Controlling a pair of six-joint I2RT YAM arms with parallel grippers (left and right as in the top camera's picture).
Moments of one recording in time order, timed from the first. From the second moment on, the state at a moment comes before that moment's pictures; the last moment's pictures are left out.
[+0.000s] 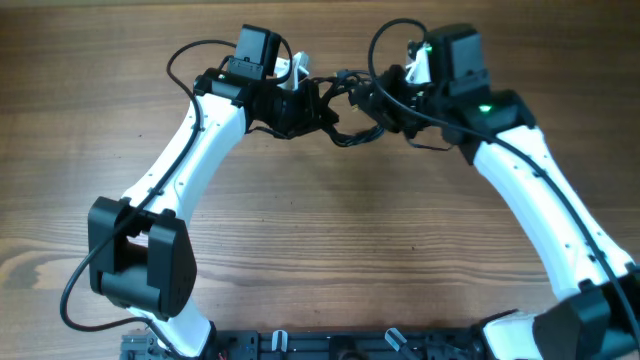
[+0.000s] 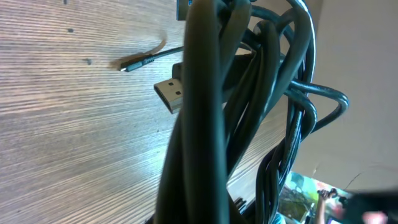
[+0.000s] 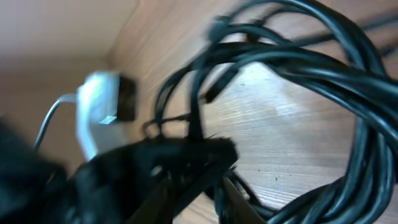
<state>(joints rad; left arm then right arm) -0.32 1.84 1.49 -0.73 0.70 -0.59 0.34 1.59 1.38 -0.60 -0.47 1.03</state>
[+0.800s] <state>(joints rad) -0.38 1.84 1.49 -0.70 0.70 -0.63 0.35 1.76 1.38 -0.44 -0.30 1.18</state>
